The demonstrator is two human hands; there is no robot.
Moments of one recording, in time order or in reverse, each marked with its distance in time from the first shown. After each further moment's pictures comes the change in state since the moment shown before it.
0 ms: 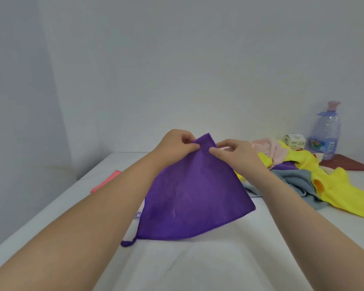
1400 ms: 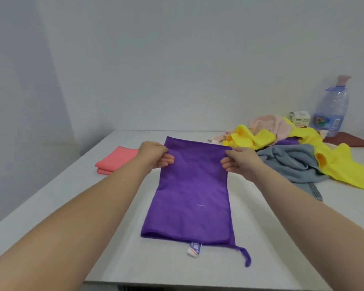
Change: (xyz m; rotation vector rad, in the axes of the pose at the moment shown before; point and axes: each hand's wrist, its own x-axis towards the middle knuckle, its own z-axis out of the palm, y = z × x) left_hand -0.039 -0.089 0.013 -0.419 0.124 -0.638; right_hand -0.006 0.087 0.021 0.251 -0.003 0.484
